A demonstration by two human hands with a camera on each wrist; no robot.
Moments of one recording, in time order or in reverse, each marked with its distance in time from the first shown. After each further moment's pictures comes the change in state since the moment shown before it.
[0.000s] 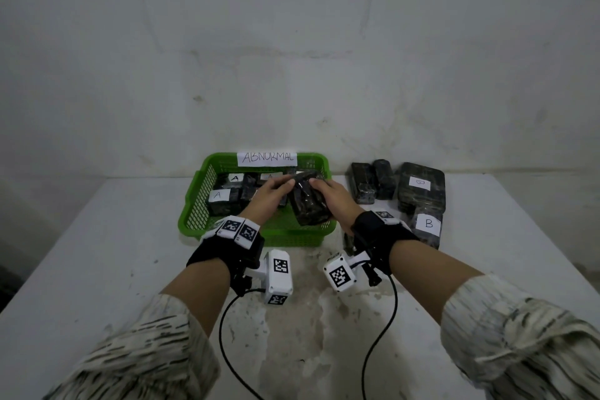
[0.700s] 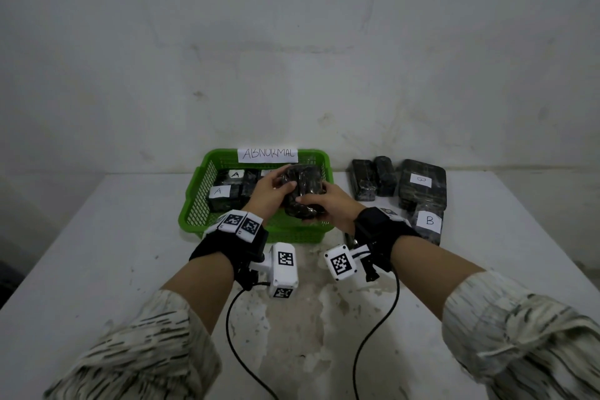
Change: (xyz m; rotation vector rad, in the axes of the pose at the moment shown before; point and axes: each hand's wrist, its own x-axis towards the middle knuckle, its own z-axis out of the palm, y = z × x) left_hand -0.003 0.004 0.004 -0.027 0.039 0.093; right_hand 0.003 0.009 0.001 0.154 -0.180 0.077
